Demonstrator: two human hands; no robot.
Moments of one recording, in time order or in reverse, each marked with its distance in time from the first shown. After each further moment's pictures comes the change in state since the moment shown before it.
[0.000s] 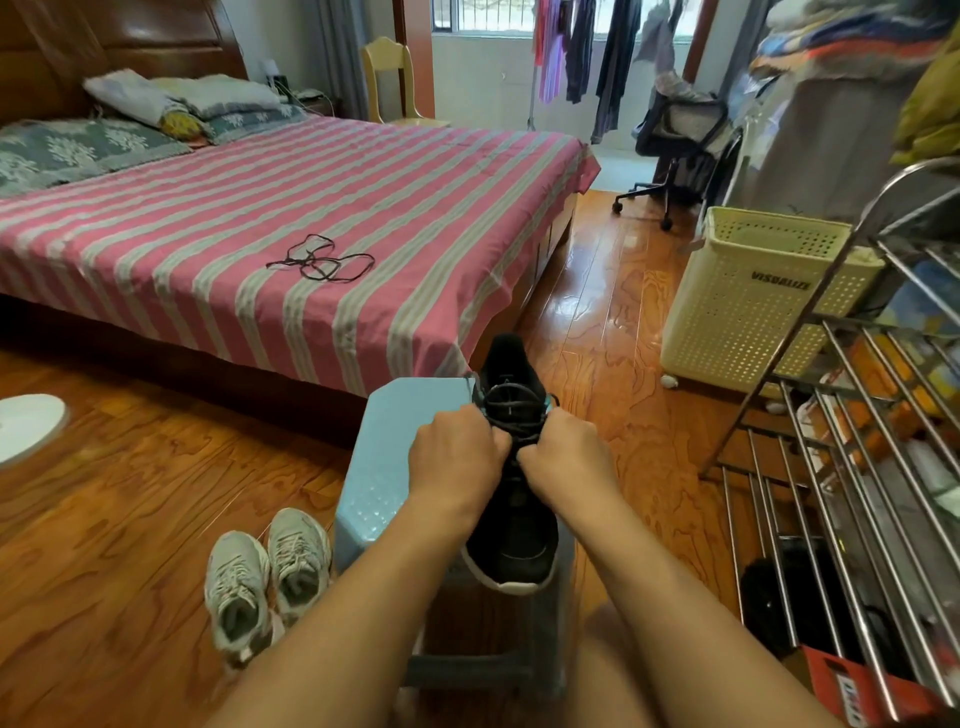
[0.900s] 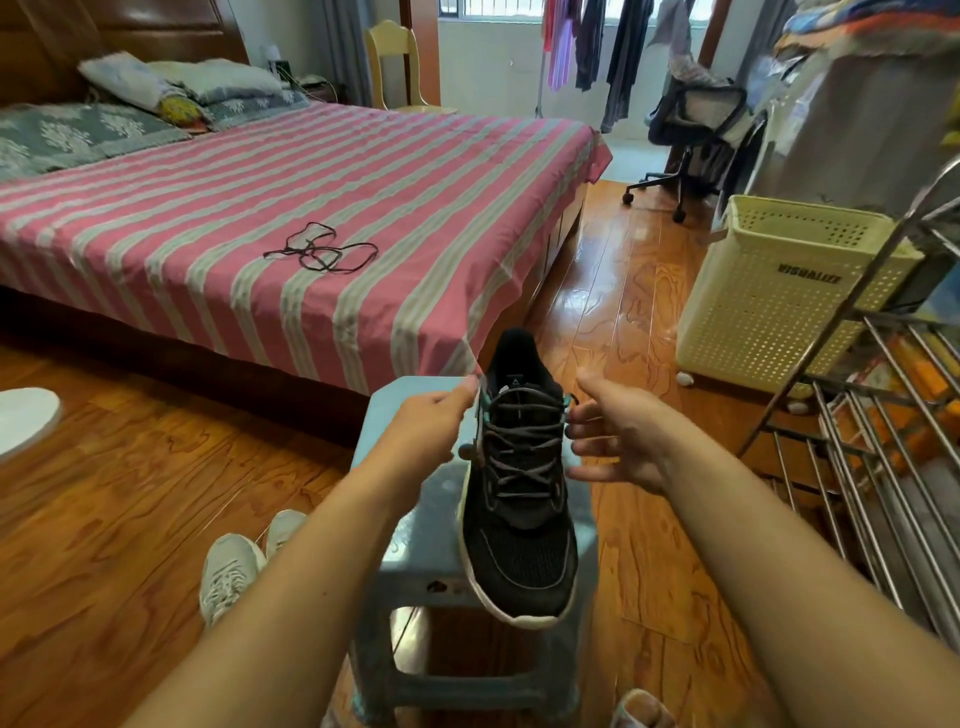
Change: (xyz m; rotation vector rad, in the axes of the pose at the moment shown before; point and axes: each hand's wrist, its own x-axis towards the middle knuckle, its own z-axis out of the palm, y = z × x) left_hand 0.034 -0.029 -0.023 -0.878 -0.332 -0.297; right_hand 0.046 0.010 -0.038 0.793 -0.401 0.394
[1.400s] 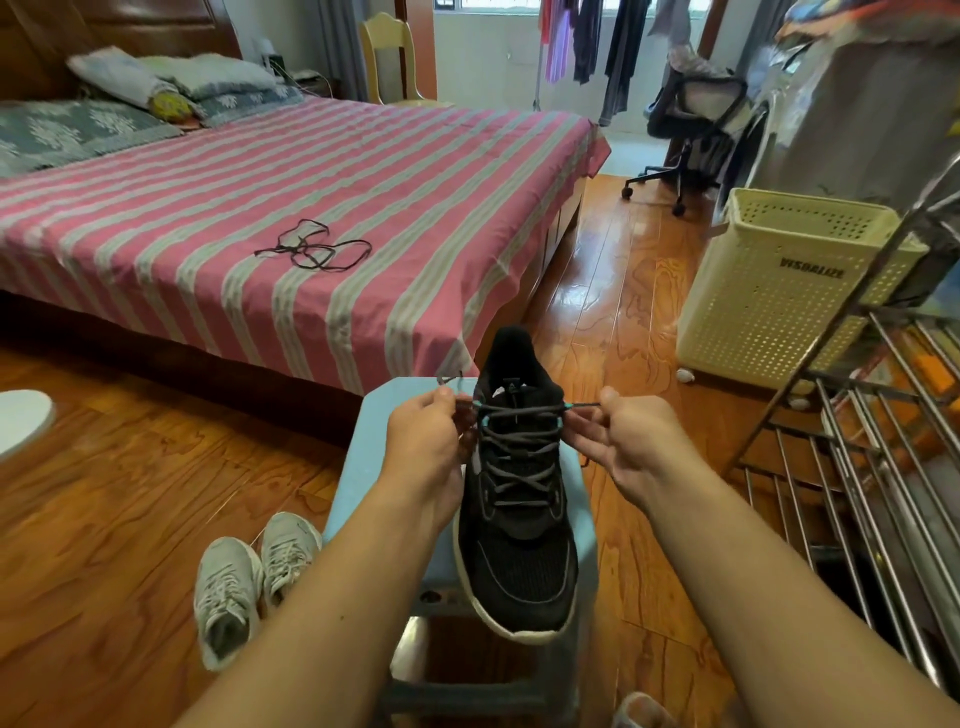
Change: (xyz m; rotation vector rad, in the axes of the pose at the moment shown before) left_hand 0.003 0.000 0.029 -0.586 0.170 0.000; right_hand 0.020 0.011 0.008 0.501 0.162 -0.176
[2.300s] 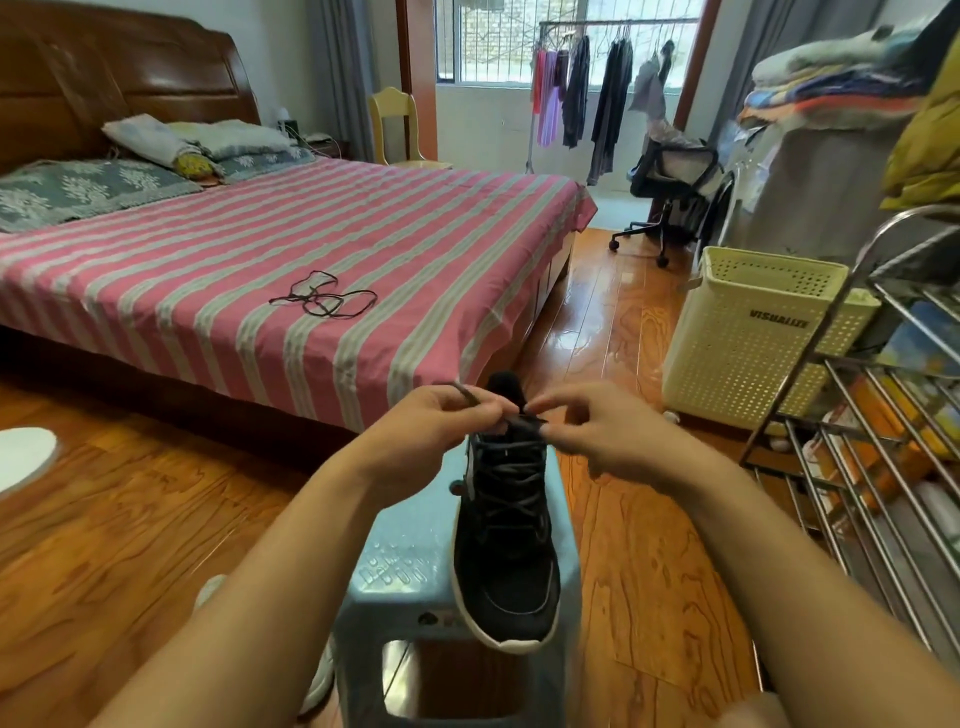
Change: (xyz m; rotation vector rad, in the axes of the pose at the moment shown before) left_hand -0.018 0.065 -0.016 0.516 -0.628 0.181; right_hand -0.042 -0.061 -0.002 -1.176 -0.474 -0.597
